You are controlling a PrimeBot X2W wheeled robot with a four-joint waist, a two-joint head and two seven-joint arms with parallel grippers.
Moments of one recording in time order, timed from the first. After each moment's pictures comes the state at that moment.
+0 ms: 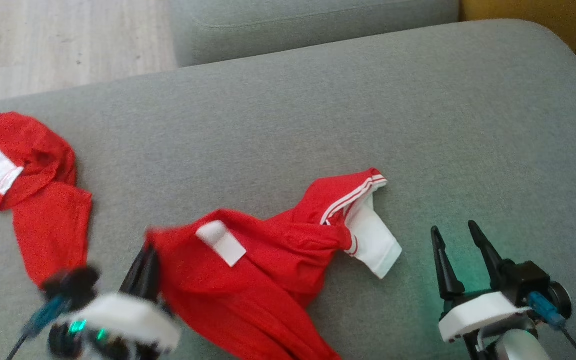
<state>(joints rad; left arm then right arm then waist) -0.07 0.38 -0.50 -0.08 -0.81 0.24 0.05 -0.03 -0.05 0.07 0.37 0.06 0.13 -0.25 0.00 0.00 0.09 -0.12</state>
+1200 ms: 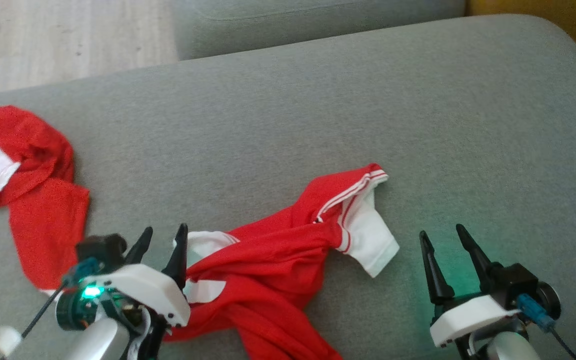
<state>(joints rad) -0.16 0.40 -0.56 0.08 -0.79 0.26 0.15 -0.02 -0.05 0.11 0.37 0.06 0.13 -0.25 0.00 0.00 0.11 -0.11</state>
